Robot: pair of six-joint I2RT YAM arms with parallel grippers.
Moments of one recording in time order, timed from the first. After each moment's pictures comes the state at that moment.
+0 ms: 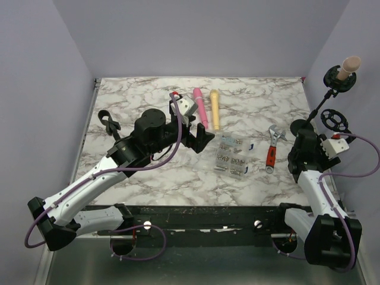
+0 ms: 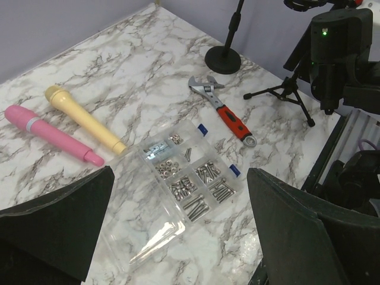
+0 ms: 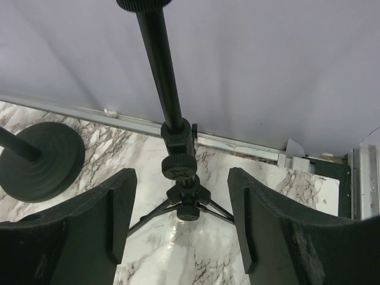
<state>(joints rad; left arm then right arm) -0.86 1.09 1.17 -0.23 0.09 -0.14 -0.14 0.98 0.49 -0.08 1.09 0.58</state>
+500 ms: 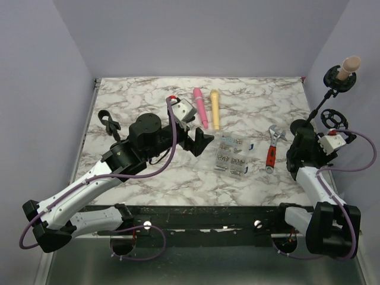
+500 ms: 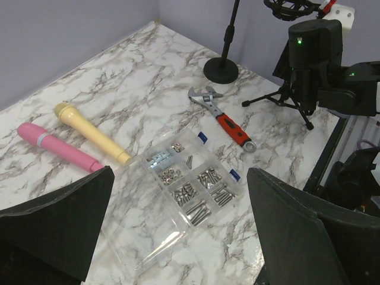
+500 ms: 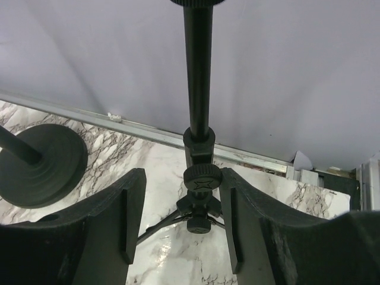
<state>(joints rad) -0.92 1.04 1.17 -0.23 0.04 -0.09 -0.14 1.07 0.47 0.12 1.10 0.47</state>
